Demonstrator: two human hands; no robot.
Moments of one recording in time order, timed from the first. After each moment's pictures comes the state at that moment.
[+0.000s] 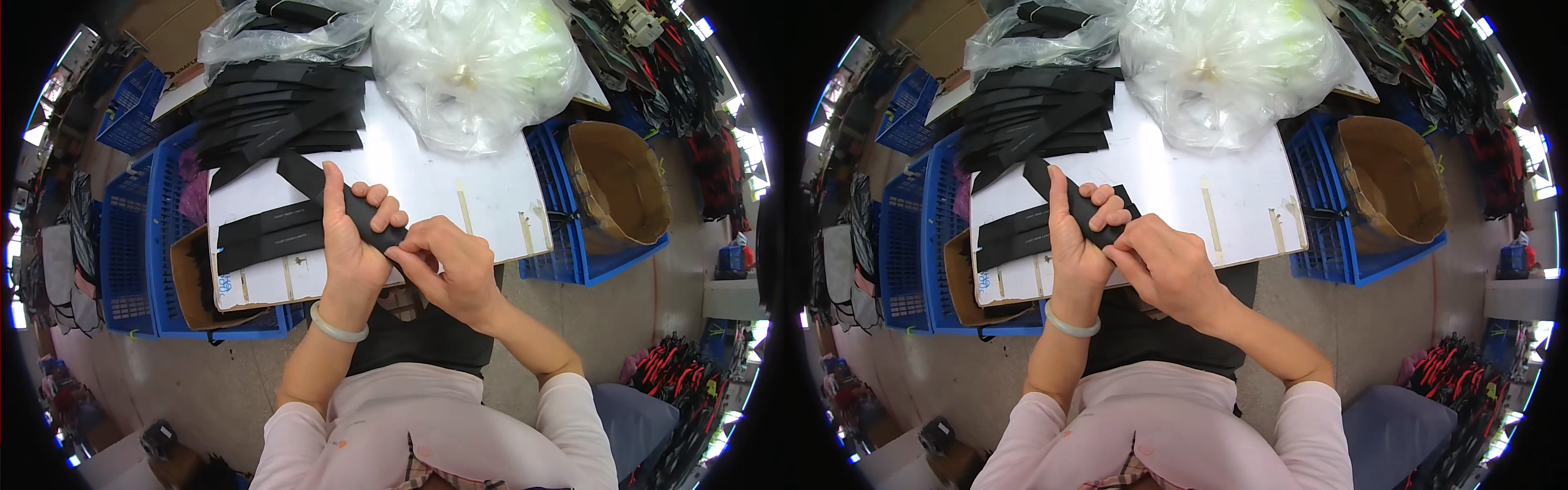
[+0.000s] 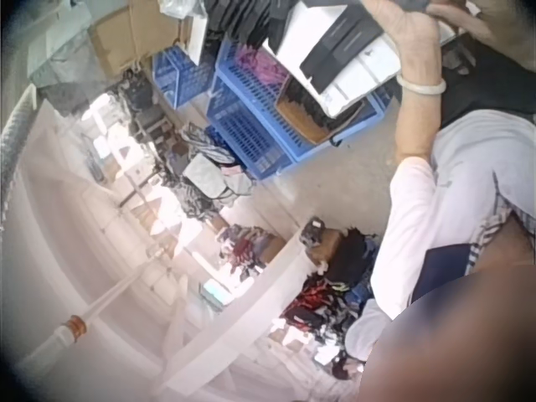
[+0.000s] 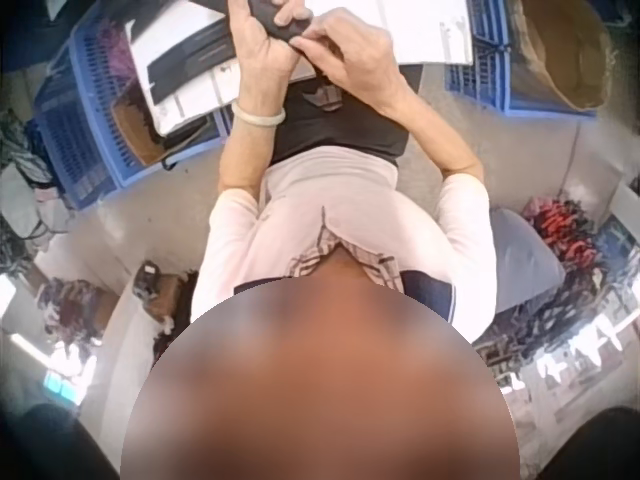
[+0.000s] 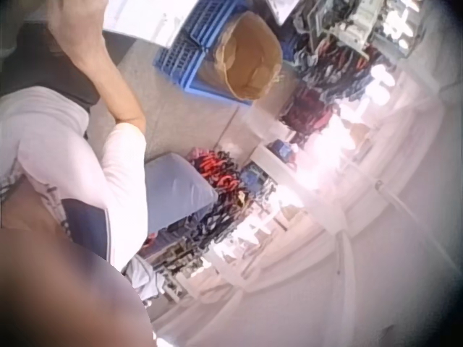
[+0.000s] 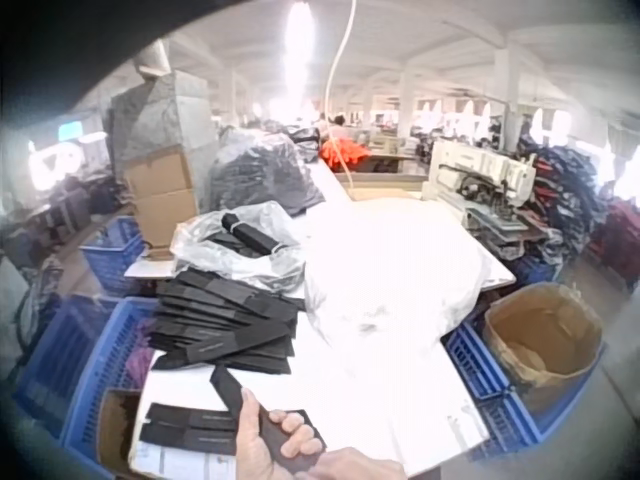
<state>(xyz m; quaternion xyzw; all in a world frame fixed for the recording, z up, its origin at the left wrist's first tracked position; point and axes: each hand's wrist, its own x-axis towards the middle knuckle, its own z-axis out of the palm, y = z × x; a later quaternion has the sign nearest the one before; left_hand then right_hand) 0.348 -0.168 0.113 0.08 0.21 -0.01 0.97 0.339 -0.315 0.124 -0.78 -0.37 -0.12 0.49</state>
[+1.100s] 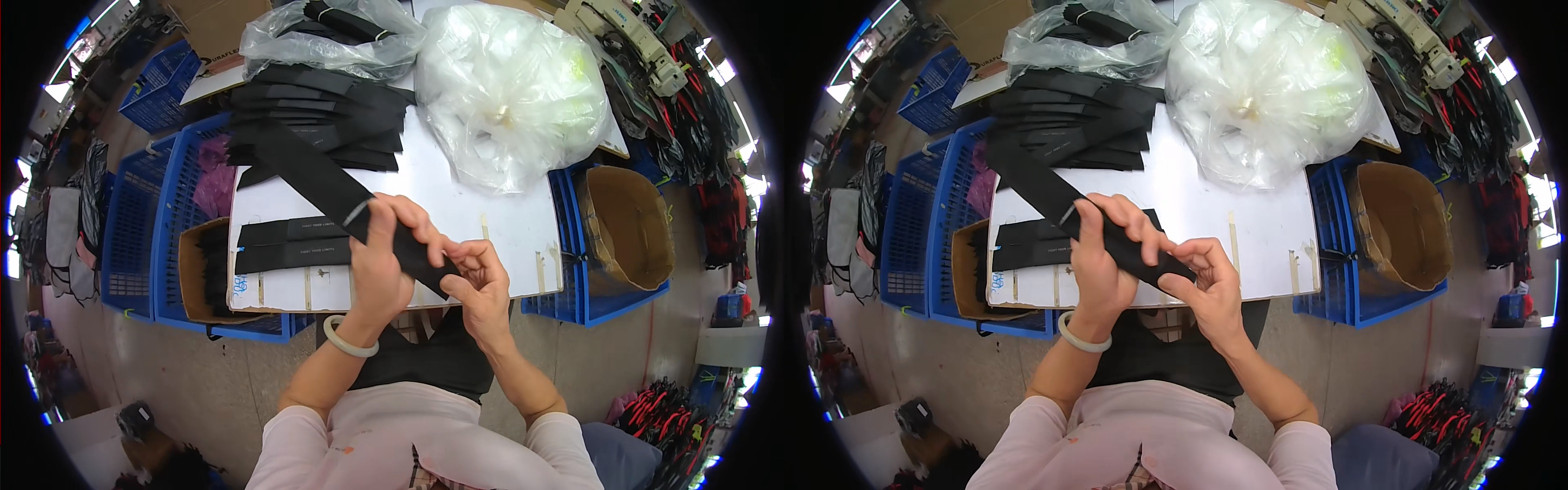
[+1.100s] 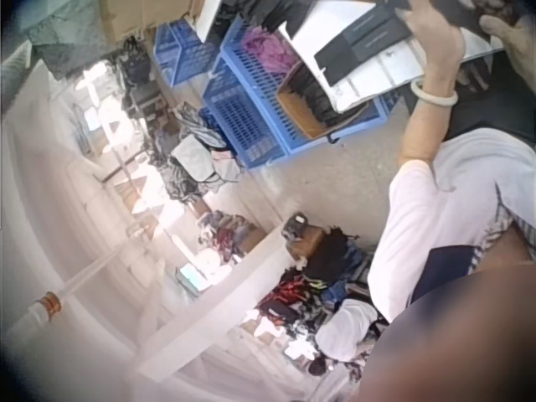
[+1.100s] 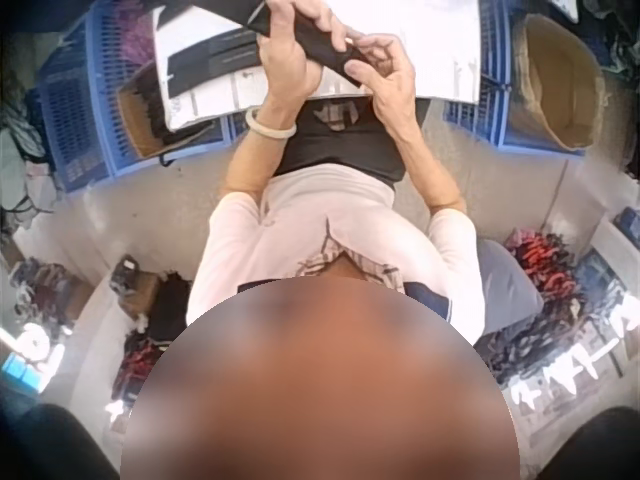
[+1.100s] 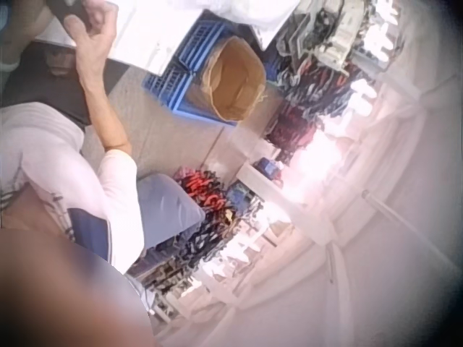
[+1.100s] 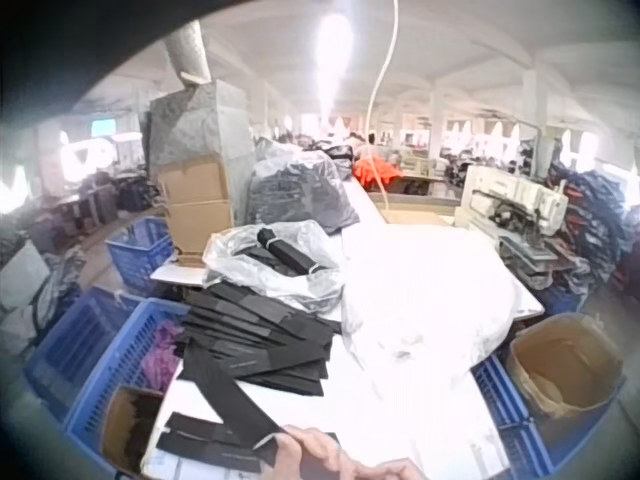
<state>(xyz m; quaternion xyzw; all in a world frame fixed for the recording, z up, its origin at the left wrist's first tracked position) 0.341 -0.171 0.115 0.33 -0.05 0.14 0.93 0.332 -0.310 0.102 -0.52 -0.08 0.12 0.84</state>
